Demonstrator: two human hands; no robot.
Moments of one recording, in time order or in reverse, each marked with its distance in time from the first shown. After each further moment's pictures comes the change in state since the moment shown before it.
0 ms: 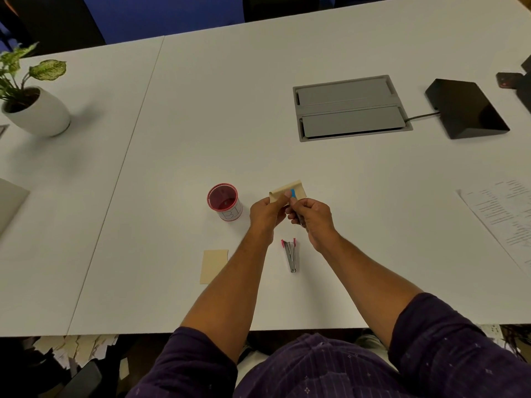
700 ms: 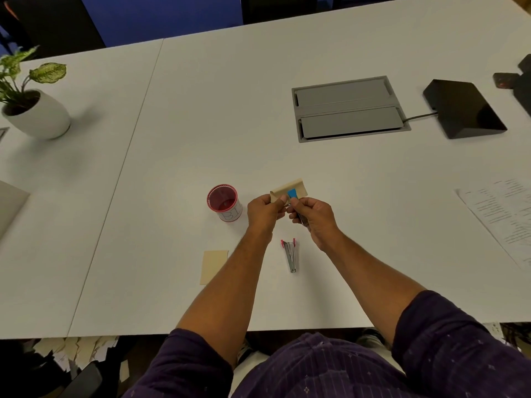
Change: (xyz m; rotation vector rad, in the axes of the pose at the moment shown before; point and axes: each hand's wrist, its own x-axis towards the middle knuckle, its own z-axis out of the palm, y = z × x) left_hand -0.003 0.005 0.000 0.220 0.078 0.138; right_hand 0.001 -0.002 -0.010 0.006 -0.073 -0.035
